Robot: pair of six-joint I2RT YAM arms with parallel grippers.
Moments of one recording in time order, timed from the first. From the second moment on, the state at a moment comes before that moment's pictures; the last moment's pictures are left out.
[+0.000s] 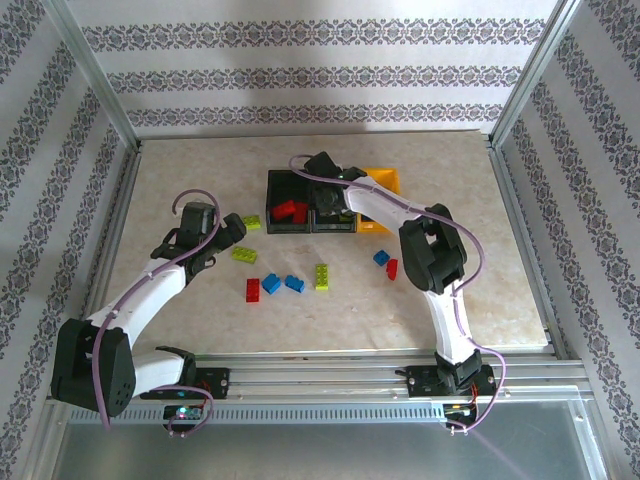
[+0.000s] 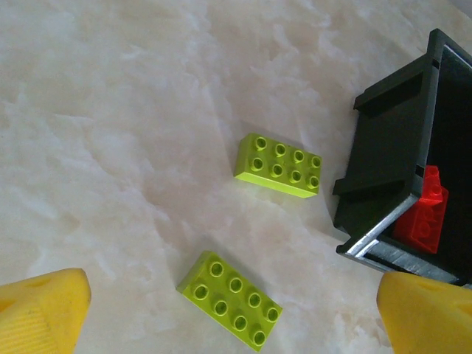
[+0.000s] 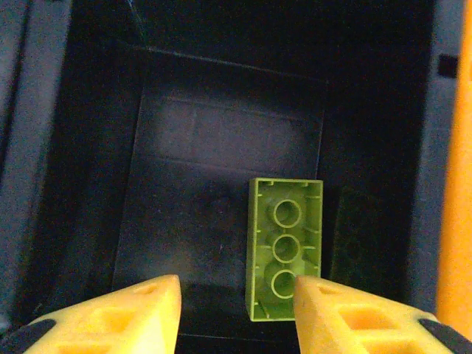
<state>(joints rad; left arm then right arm) -0.19 1.21 0.72 -0.30 -0.11 -0.70 0.59 2.16 1.77 -0.74 0.29 0.38</state>
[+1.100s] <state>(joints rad) -0.27 1.56 0.86 -0.45 -0.14 -0.61 0.64 1.62 1.29 -0.68 0.40 0.55</state>
